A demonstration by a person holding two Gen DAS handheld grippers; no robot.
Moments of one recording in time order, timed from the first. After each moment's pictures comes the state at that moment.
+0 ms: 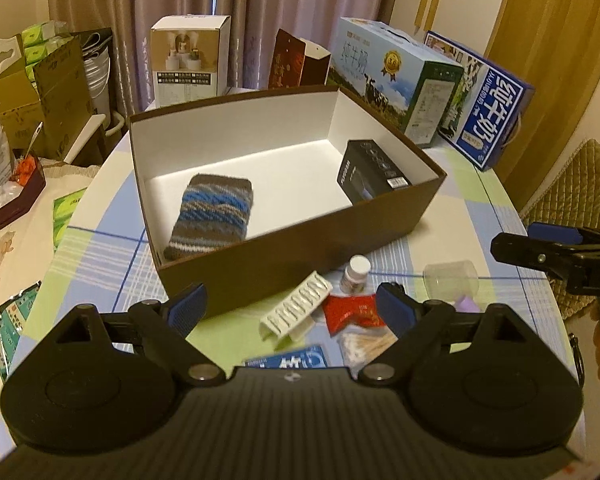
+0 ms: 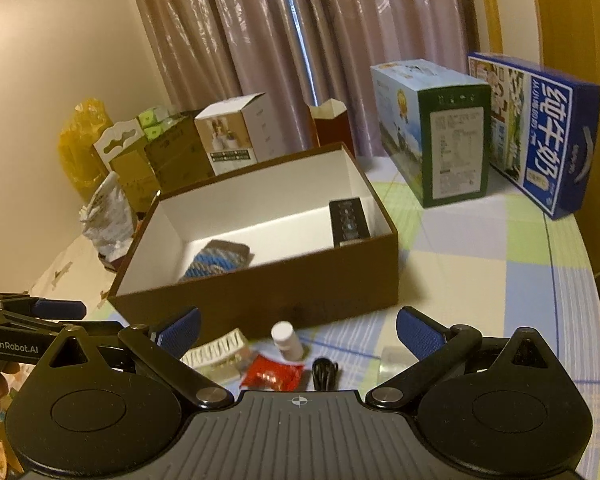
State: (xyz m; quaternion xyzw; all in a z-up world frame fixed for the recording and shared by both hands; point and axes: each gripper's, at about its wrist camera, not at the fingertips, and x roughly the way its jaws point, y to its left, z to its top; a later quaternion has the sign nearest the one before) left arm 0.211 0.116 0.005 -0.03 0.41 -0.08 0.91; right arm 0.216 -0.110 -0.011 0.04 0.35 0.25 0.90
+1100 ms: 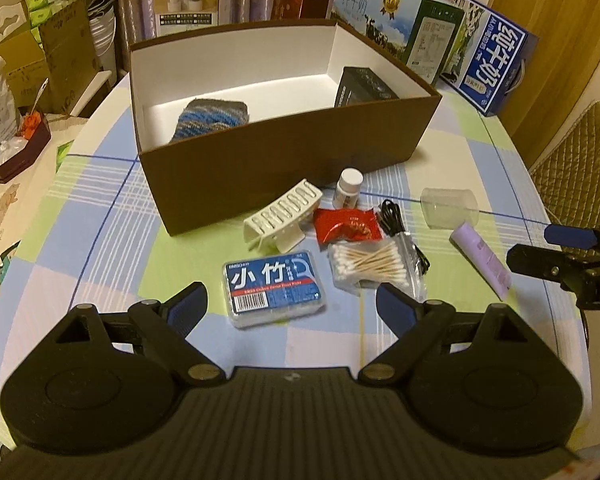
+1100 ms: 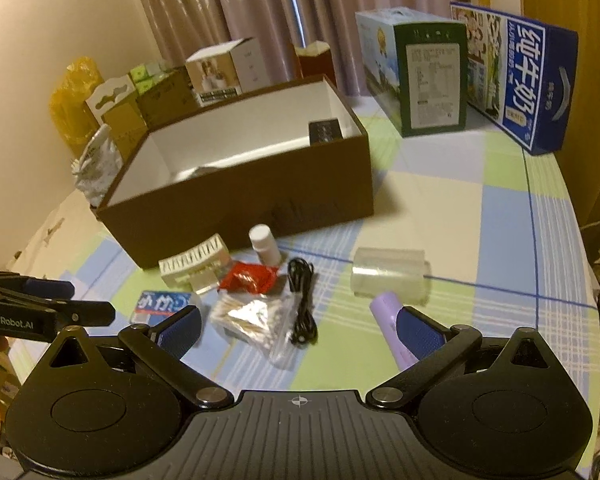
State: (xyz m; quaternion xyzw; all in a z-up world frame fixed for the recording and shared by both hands) left arm 0.169 0.095 -0.033 -0.02 0.47 -0.06 0.88; right arm 0.169 -0.141 -0.049 0.02 0.41 0.24 0.88
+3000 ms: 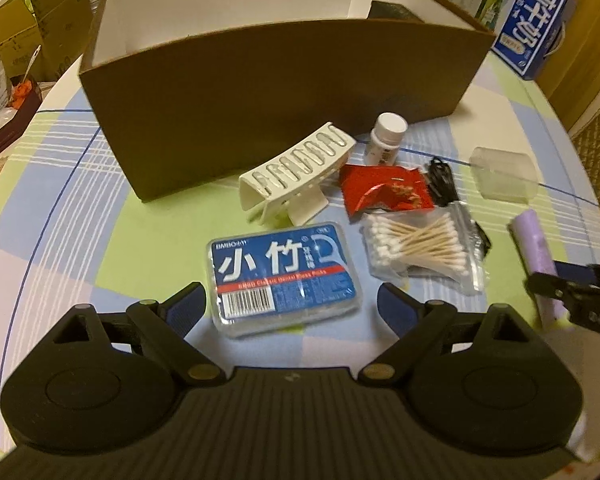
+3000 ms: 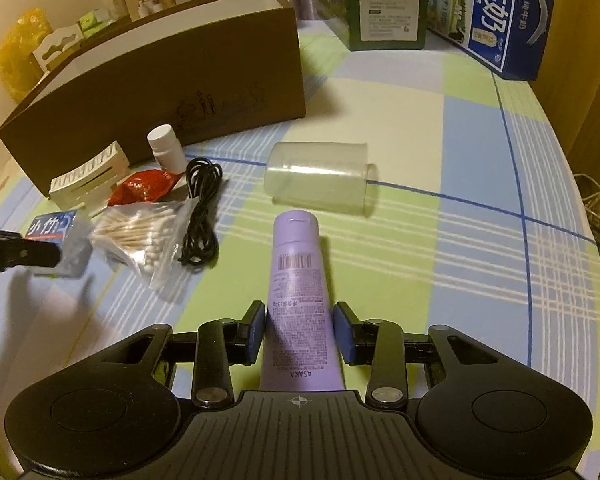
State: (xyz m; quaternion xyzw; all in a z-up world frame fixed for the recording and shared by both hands) left arm 0.214 0.089 -0.118 -0.02 0.51 -0.05 0.86; right arm 0.188 -0.164 -0.143 -0.03 0.47 0.18 0.86
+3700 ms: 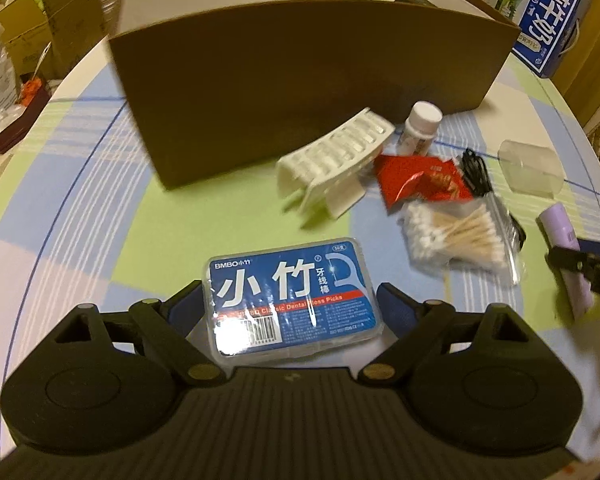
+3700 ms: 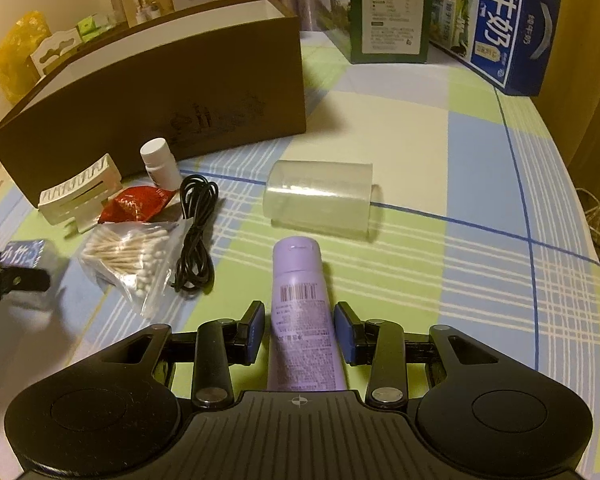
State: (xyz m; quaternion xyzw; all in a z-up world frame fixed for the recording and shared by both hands) left arm 0.206 0.110 -0.132 -0.01 0.51 -0.03 0.86; right arm 0.201 -0.155 -0.148 -0.04 0.45 0.17 0.88
